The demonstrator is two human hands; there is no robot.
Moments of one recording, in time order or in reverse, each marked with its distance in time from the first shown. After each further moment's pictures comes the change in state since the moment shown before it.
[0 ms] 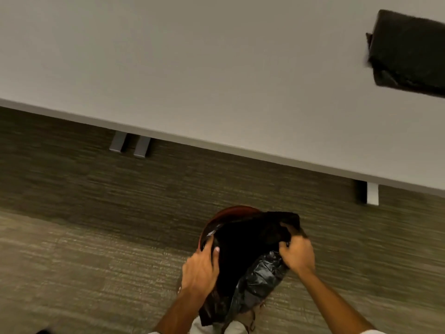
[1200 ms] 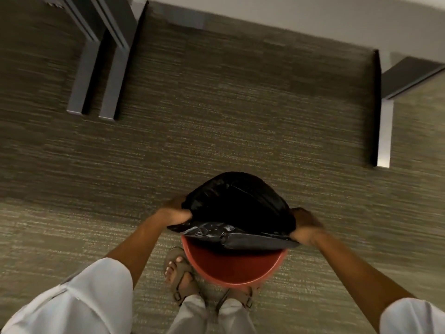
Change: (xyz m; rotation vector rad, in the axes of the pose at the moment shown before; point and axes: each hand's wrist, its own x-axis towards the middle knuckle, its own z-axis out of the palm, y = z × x) left_hand 0.155 -0.062 0.050 -0.127 -0.502 -0.118; right_hand 0.079 0.087 0.066 -0.353 -0.472 -0.020
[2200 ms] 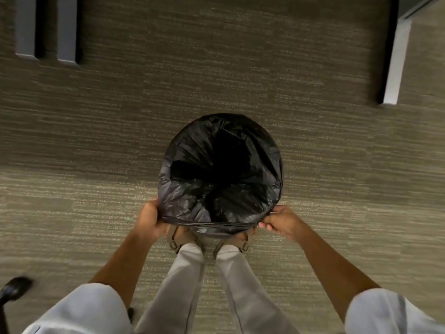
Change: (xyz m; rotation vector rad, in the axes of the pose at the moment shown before) left_hand -0.032 -0.090 0.131 -1.565 0.007 -0.259; right_hand -0.037 0.008 0.142 1.133 -0.274 0.446
